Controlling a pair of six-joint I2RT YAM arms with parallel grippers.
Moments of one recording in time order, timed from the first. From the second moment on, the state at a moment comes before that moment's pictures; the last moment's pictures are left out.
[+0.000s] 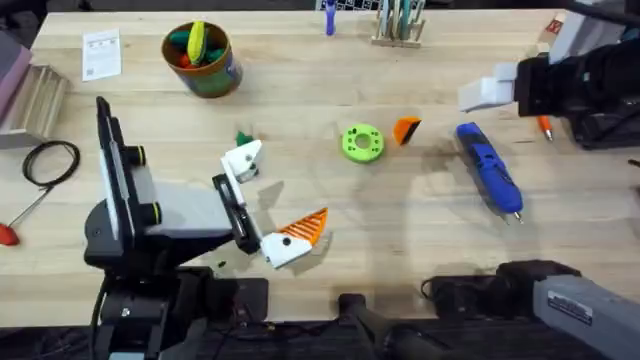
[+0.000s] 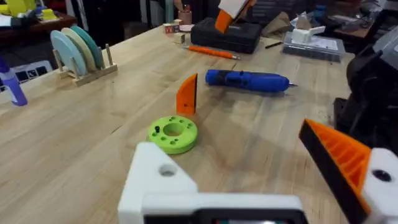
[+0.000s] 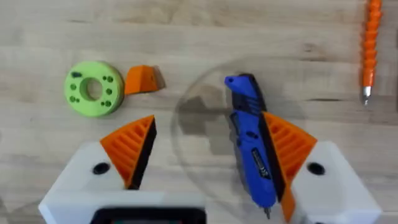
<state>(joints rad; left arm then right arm) -0.01 0.01 0.02 -0.12 1.10 0.05 0.01 1.15 1.11 -1.02 -0.05 0.01</state>
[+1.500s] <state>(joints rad) -0.01 0.01 0.02 -0.12 1.10 0.05 0.28 1.70 1.23 -0.93 -0.03 0.07</state>
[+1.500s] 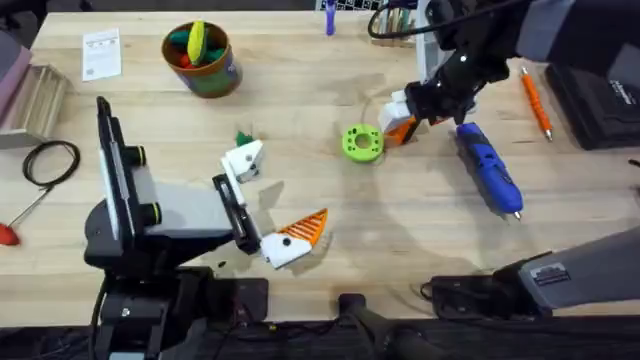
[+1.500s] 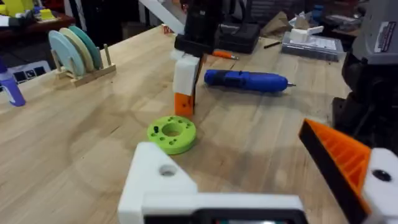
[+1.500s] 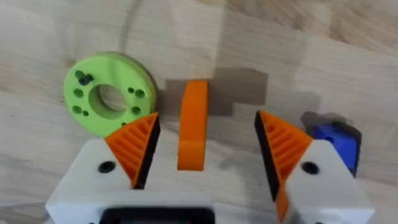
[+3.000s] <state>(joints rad) -0.01 0.01 0.02 -0.12 1.10 0.05 0.28 1.72 1.31 -1.02 -0.04 0.04</state>
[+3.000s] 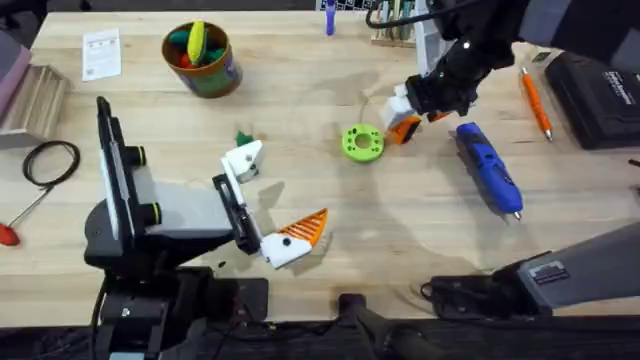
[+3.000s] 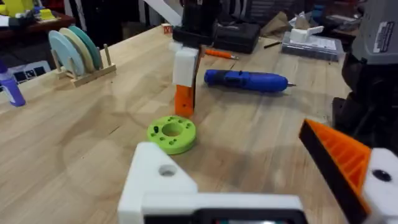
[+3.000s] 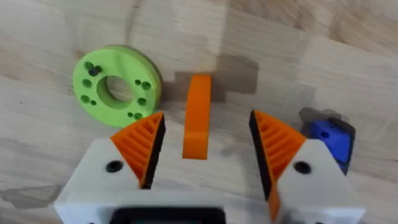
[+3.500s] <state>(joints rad) -0.01 0.01 0.02 -0.12 1.10 0.05 0.28 1.72 1.31 -1.03 -0.05 0.01</state>
